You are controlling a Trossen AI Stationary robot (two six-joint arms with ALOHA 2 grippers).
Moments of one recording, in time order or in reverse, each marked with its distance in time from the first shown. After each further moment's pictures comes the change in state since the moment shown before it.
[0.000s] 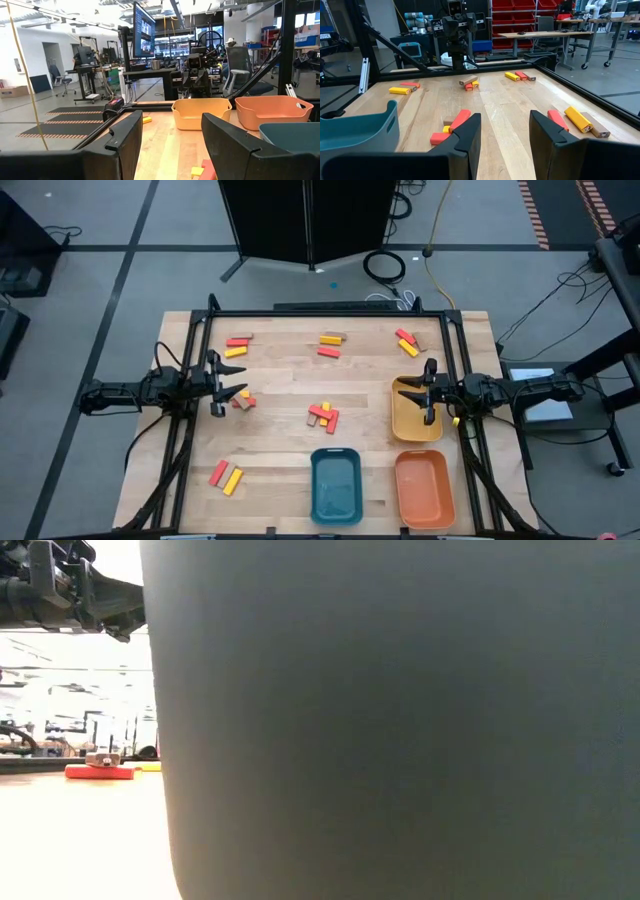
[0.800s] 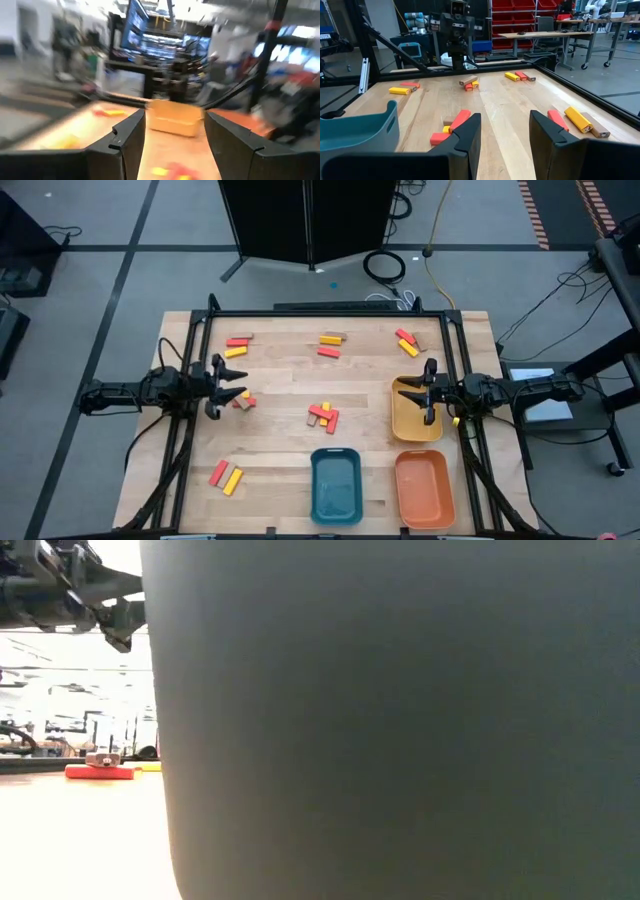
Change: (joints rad) left arm 0.000 0.000 0.000 0.000 0.078 -0.314; right arm 0.000 0.000 0.000 0.004 0.001 0.000
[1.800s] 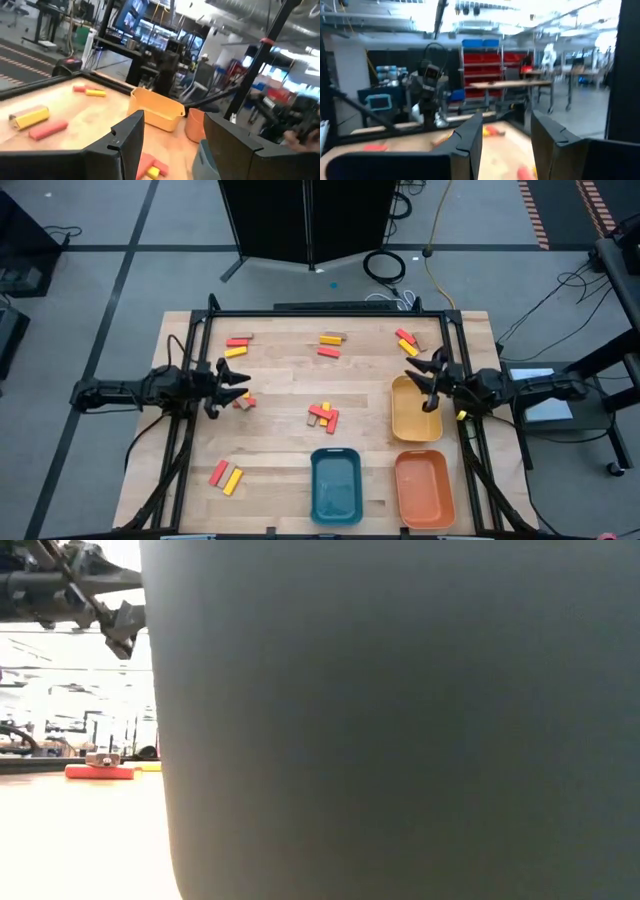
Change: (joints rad) left arm 0.003 0.104 0.042 0.010 0.024 -0.170; right arm -0.014 0.074 0.017 0.367 0.168 -0.135
